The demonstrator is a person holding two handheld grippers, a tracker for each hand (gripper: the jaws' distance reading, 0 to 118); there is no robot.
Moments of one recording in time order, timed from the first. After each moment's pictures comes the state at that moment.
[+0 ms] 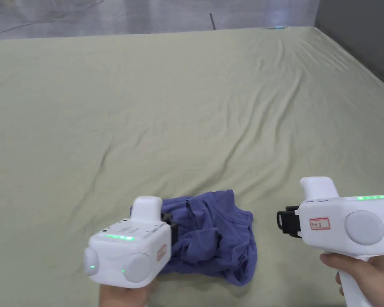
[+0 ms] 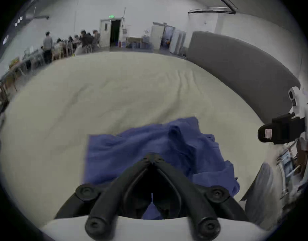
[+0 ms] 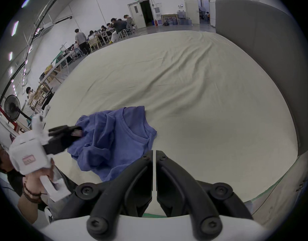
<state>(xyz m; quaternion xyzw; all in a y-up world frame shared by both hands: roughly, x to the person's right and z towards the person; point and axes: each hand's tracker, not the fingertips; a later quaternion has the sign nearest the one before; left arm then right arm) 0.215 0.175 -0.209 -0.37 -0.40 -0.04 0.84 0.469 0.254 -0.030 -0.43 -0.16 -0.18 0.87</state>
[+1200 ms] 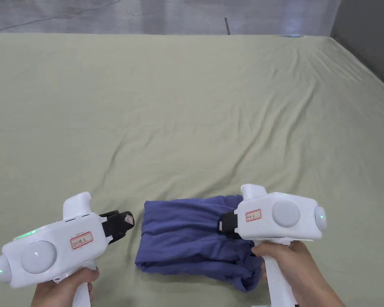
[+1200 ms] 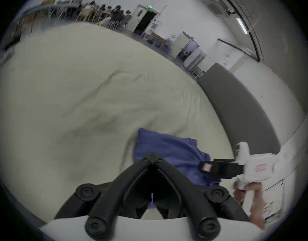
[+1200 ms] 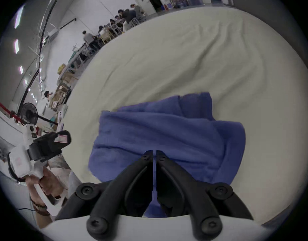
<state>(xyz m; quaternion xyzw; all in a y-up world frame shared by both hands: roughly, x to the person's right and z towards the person) 0.092 0.199 -0.272 -0.44 -0.36 0.17 0.81 0.429 0.185 -0.136 -0.46 -0.05 -0.27 0.84</state>
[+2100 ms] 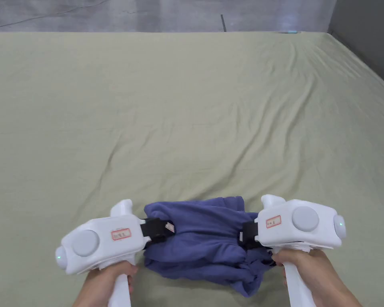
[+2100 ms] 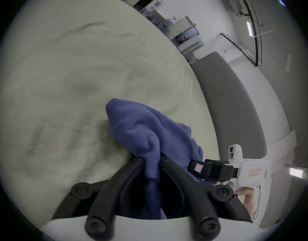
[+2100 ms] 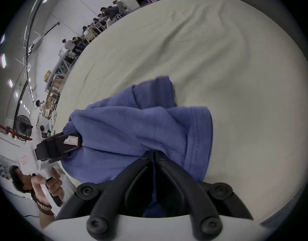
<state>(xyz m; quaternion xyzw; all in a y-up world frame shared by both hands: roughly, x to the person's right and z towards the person) 0.162 0.146 -0.288 -0.52 -0.40 0.20 0.73 0.469 0.171 -0.117 -0.49 -0.10 -0.31 0.81</state>
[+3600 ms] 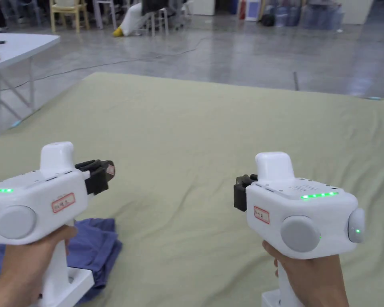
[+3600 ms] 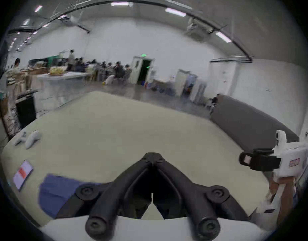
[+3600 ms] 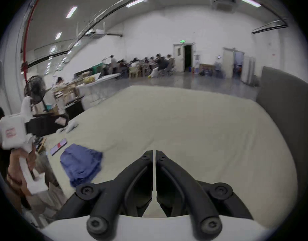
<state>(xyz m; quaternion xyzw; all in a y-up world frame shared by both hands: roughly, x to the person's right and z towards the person) 0.014 0.349 -0.340 -0.18 -0.31 0.08 0.93 0.329 0.361 -0.204 -0.23 -0.07 -0.05 0.97</state>
